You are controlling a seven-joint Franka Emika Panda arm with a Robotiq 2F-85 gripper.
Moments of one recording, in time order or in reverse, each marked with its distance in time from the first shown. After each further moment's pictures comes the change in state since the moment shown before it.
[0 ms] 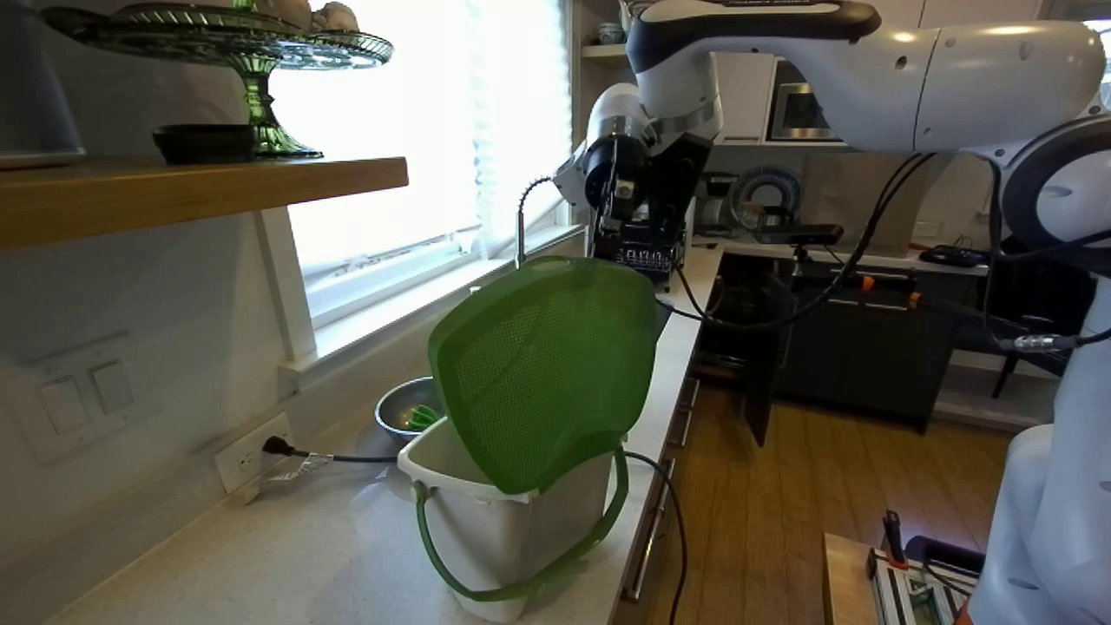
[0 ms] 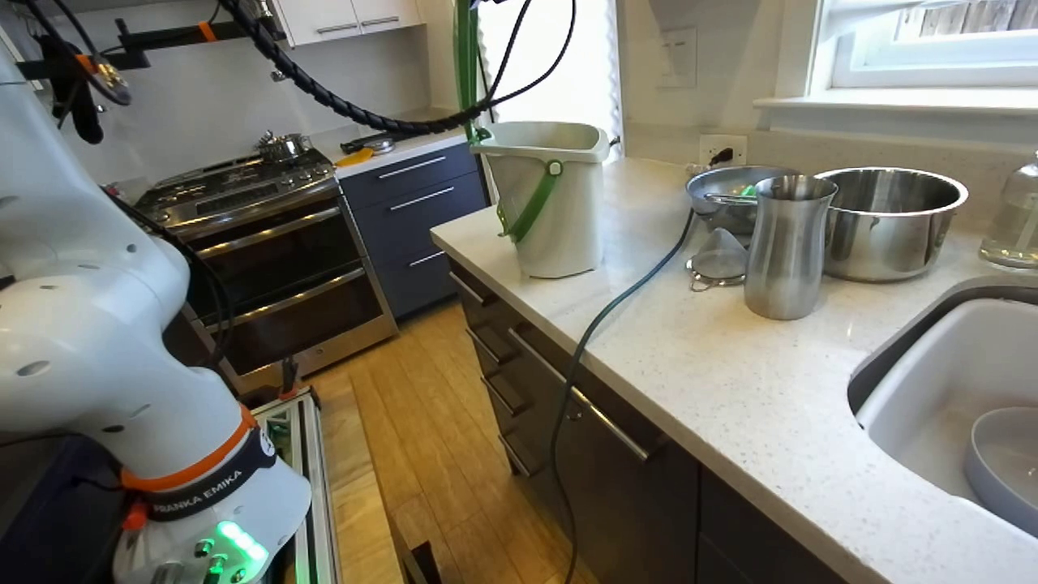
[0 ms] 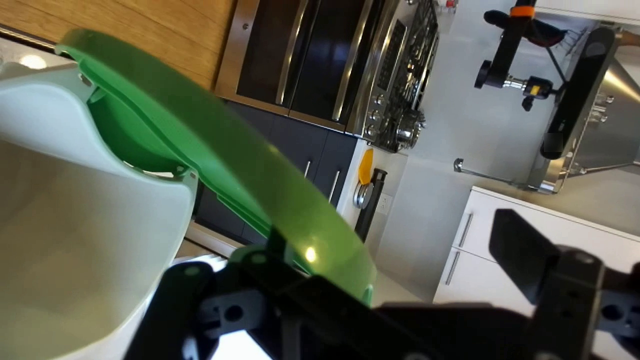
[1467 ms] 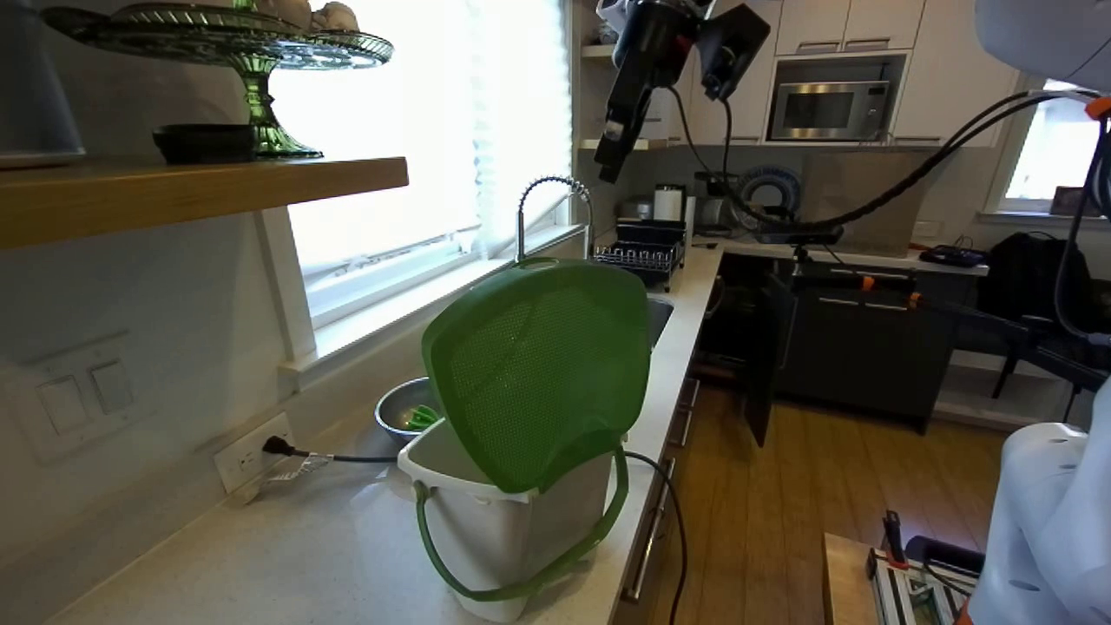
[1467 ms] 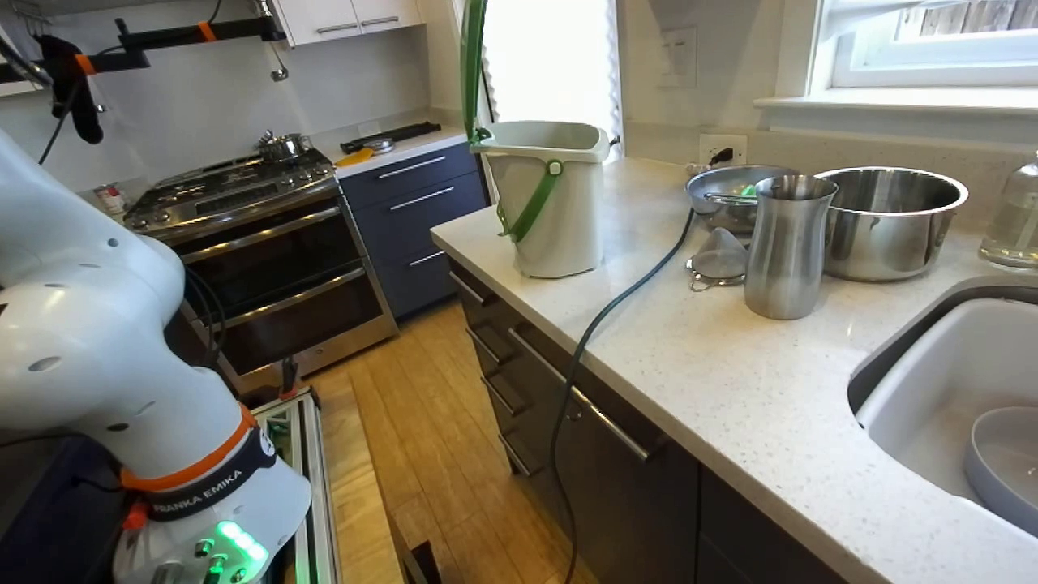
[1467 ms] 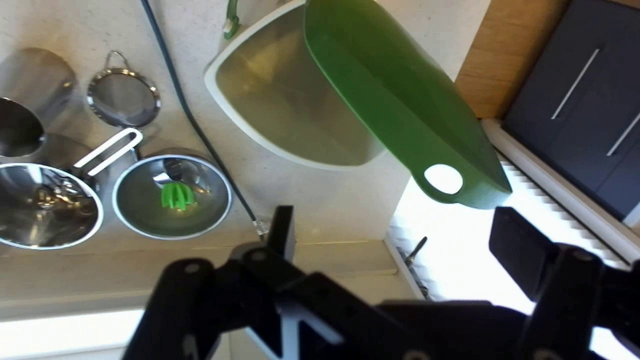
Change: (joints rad) arm 0.053 -0.207 0.117 0.182 -0.660 0.379 0.238
